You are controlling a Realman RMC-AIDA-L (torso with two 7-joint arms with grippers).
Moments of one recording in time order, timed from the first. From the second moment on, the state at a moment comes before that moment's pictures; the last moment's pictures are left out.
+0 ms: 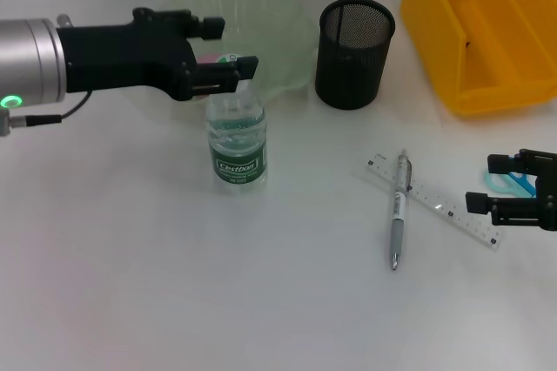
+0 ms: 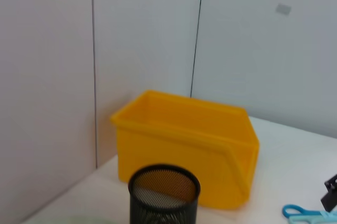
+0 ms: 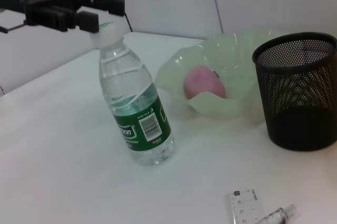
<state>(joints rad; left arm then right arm) -0.33 -2.07 1.24 1.33 1.81 1.28 -1.84 0.29 2.06 -0.71 -0.93 -2.05 -1.62 1.54</state>
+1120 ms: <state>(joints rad) -0.26 -2.08 1.49 0.78 1.34 1.51 -1.13 0.56 2.05 -0.86 -1.59 -2.79 -1.94 2.55</state>
